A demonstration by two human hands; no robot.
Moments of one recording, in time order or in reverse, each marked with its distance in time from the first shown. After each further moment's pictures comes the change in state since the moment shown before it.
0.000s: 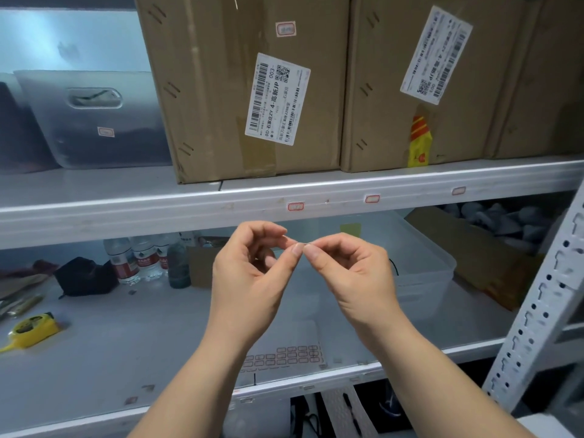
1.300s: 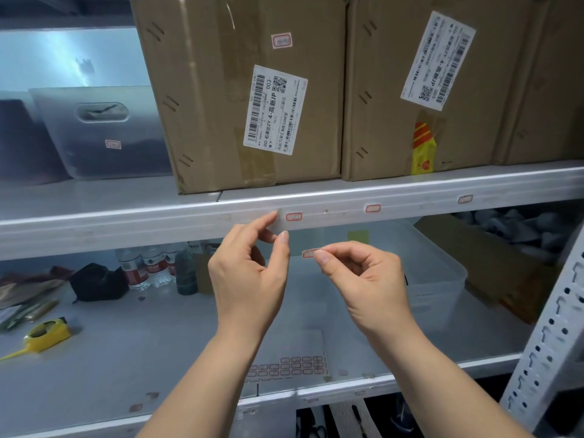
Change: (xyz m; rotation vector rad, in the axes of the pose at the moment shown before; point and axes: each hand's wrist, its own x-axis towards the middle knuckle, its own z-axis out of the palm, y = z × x) left_hand 0.018 -0.002 0.016 0.420 0.230 0.203; right_hand 0.009 0.002 -0.015 -0.107 0.079 -0.013
